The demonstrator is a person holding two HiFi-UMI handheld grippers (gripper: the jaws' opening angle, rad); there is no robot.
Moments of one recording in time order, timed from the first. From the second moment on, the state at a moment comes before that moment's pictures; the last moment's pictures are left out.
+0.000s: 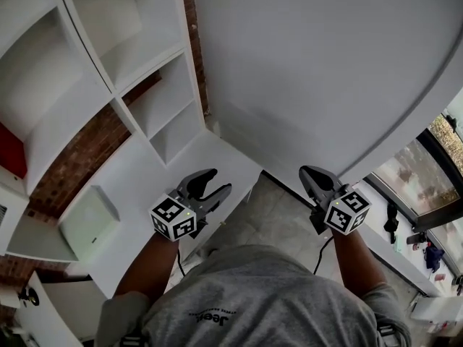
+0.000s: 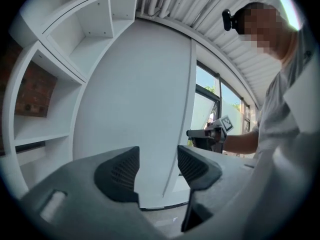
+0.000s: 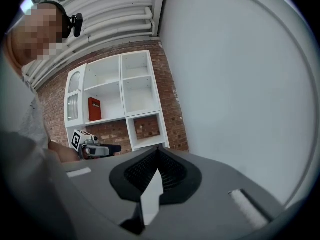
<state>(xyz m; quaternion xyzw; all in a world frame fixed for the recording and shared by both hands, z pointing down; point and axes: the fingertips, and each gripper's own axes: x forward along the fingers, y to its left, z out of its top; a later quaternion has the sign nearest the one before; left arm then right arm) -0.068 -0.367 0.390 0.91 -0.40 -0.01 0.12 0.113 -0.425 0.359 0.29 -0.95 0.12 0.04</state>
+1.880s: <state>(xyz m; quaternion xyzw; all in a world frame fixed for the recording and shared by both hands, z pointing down) -0.266 -0.334 0.725 0.84 -0.36 0.40 0.07 -0.170 -0.410 0.592 0.13 -0.95 0.20 0.20</state>
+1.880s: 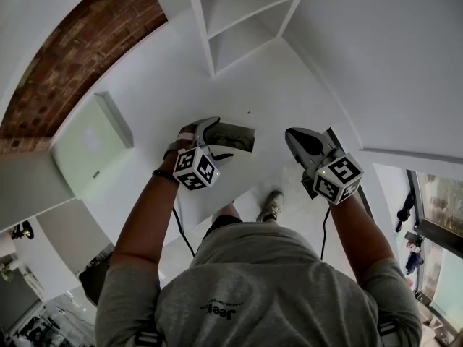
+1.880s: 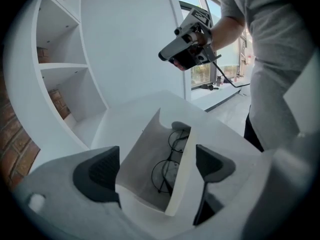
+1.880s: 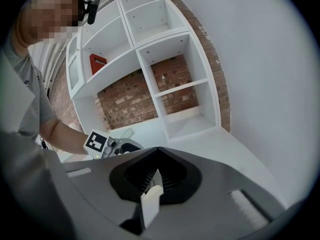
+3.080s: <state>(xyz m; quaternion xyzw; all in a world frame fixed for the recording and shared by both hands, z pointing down) -0.257 -0.305 0.731 0.83 -0.36 0.42 0.07 -0.167 -0.392 0.598 0.11 -0.95 0.21 0.20</state>
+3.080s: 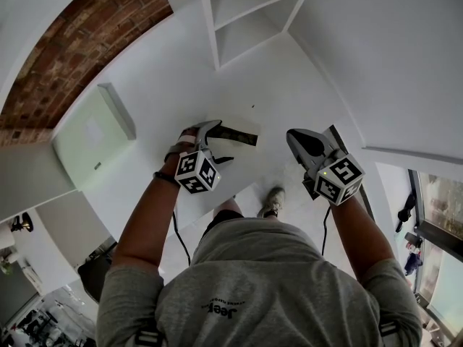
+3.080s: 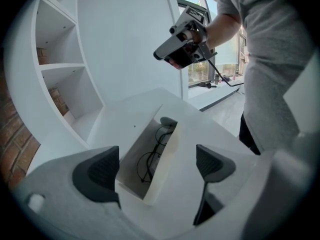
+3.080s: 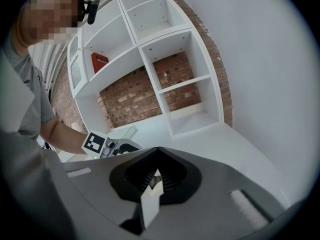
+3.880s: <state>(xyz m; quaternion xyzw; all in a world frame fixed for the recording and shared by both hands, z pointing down) -0.244 -0.267 0.752 0.83 -0.34 0.41 0.14 -0.154 -0.385 0.592 0.11 -0.95 0.21 0.20</state>
